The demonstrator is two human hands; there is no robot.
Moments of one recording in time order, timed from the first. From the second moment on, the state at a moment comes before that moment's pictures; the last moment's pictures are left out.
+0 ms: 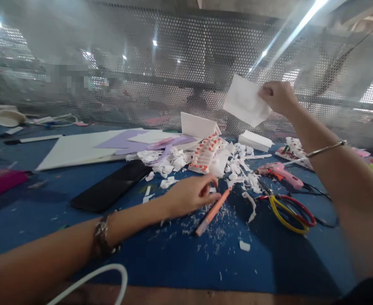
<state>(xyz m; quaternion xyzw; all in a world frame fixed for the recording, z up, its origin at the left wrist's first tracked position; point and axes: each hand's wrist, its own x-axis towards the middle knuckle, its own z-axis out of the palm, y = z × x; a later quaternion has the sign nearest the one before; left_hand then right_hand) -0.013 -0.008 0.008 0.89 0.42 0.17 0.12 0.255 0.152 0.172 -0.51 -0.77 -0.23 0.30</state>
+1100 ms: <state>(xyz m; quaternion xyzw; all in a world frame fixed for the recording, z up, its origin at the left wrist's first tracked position) 0.015 -0.045 0.083 0.83 0.26 0.47 -0.15 0.248 -0.031 0.081 -0.40 -0.87 -0.02 0.30</state>
